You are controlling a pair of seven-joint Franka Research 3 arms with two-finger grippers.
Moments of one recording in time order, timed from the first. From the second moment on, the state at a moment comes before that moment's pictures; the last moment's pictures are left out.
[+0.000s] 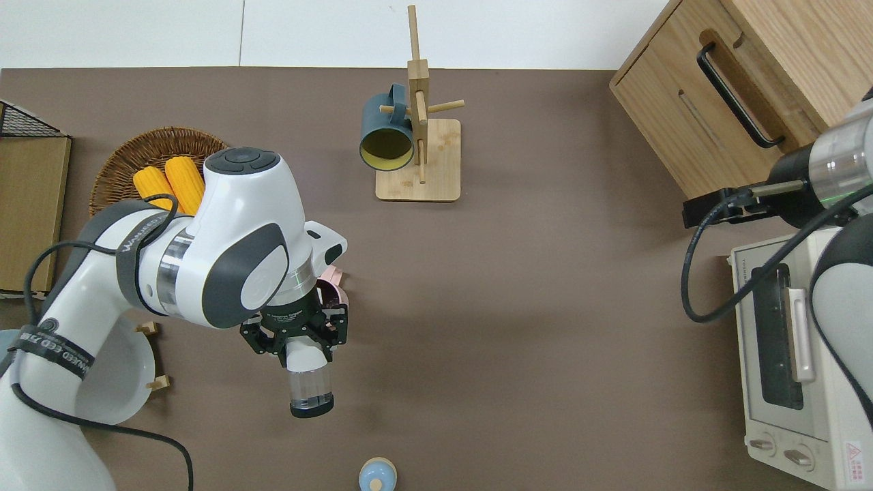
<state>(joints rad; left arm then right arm) -0.04 0.27 -0.34 -1.72 -0.12 1.38 -0.47 -0.16 0.11 0.27 -1.43 -0.02 1.57 0.01</state>
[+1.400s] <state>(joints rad) -0.04 0.13 -0.34 -1.88 -0.12 1.48 -0.44 -0.16 0.11 0.27 -1.43 -0.02 1.57 0.01</state>
